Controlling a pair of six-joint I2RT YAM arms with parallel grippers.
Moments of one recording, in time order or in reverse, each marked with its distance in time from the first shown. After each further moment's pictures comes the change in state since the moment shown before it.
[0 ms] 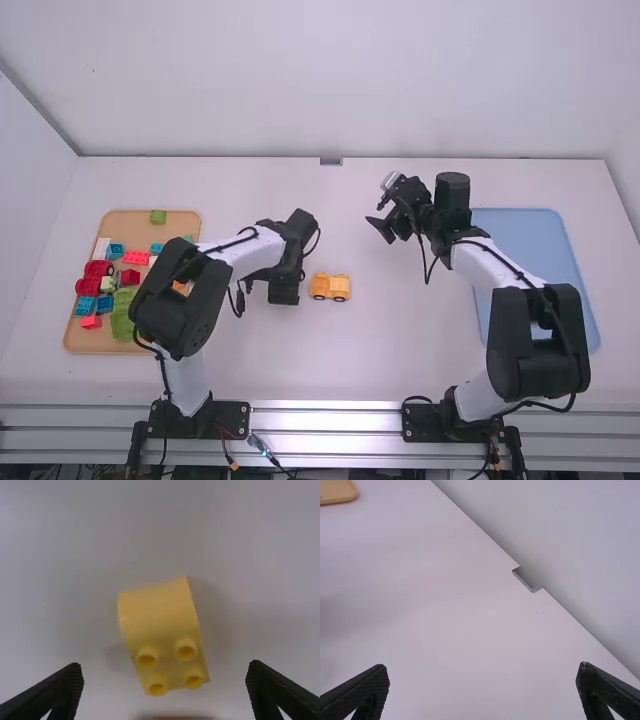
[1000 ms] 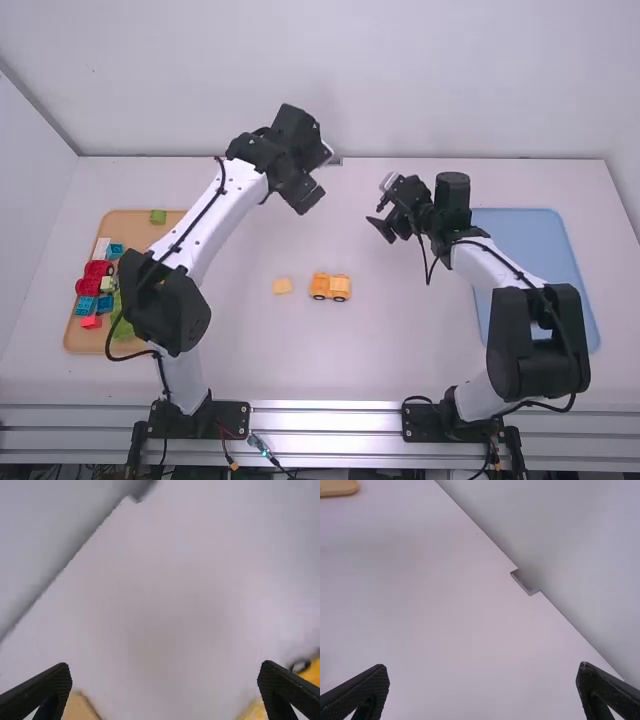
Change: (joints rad) left arm 0.072 0.000 0.731 -0.254 -0.084 2.527; right arm 0.000 0.000 0.000 0.012 0.000 -0.049
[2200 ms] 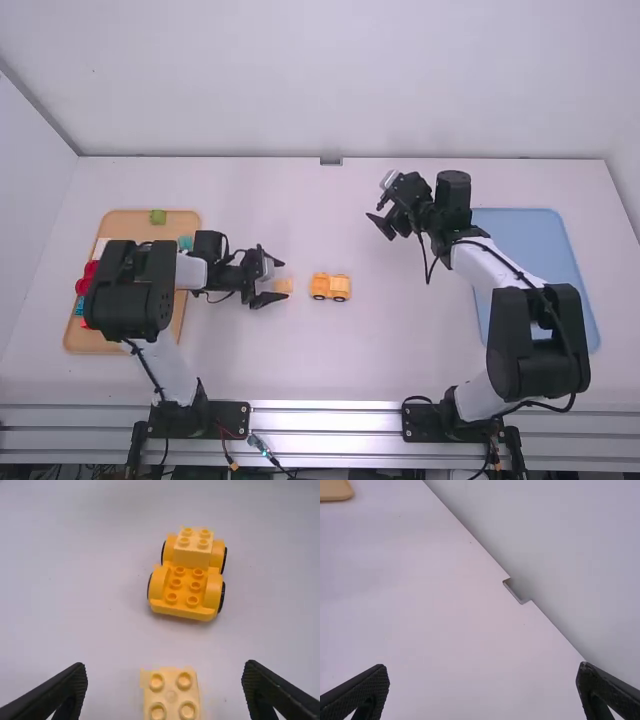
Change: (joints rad) left arm 0.447 0.000 -1.194 1.051 1.215 0.729; right arm 0.000 0.000 0.000 0.037 0.000 -0.003
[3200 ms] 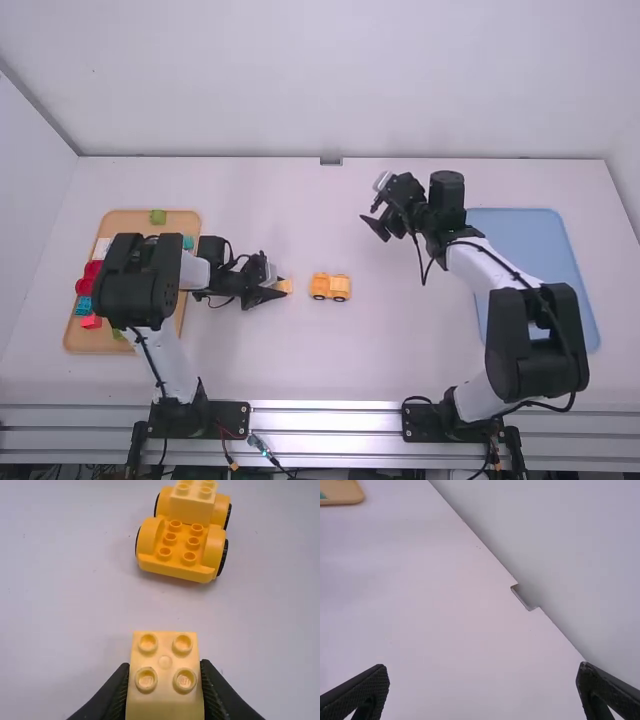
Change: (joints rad) left arm 0.000 0.082 0.015 -0.027 -0.065 0.043; right arm 0.037 0.000 0.000 0.003 0.000 0.000
